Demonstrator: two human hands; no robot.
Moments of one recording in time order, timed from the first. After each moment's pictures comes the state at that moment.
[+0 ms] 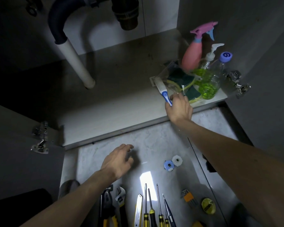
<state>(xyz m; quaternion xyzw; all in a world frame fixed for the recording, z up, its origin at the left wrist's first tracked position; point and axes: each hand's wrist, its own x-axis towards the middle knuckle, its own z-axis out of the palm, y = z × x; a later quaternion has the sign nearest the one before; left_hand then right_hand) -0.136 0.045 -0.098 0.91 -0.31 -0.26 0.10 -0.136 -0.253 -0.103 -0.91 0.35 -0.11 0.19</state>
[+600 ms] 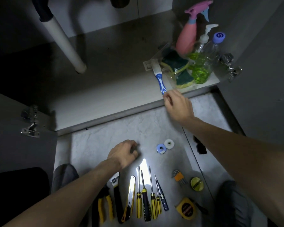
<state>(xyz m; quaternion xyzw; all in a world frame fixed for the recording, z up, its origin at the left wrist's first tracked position) -0.177 0.025 -0.120 0.89 -0.29 -0.33 0.08 -0.203 -0.252 -0.111 -0.93 0.21 -0.15 0.25</state>
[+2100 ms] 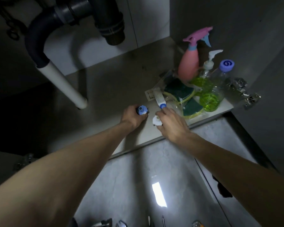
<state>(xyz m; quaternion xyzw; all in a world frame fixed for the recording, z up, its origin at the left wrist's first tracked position) 0.017 -0.147 -0.091 0.91 -0.22 -0.17 0.29 -0.121 -0.263 -0.099 -0.97 0.16 -0.02 0.18</state>
